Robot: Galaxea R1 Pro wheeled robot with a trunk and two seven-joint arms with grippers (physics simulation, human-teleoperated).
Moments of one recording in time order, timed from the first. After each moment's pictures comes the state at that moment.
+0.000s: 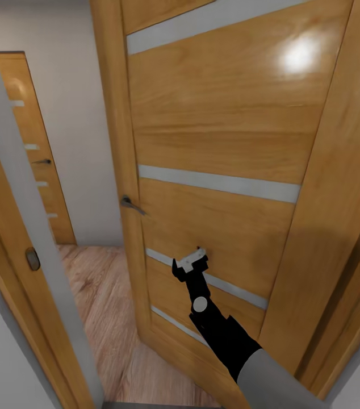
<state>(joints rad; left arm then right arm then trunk) 0.00 0.00 0.01 -0.04 0.06 -0.06 0.00 -0.66 0.17 0.55 -0.86 0.27 0.05 -0.36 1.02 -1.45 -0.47</state>
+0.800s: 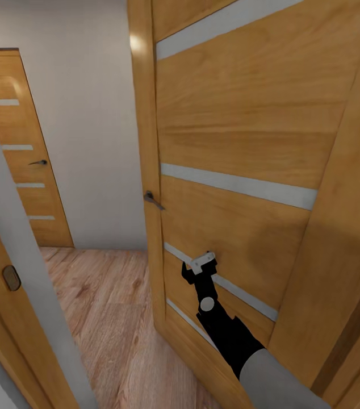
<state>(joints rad) 0.00 0.00 0.01 -0.04 0.06 -0.06 0.00 -0.66 0.17 0.45 -0.79 0.28 0.02 -0.35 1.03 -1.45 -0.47</state>
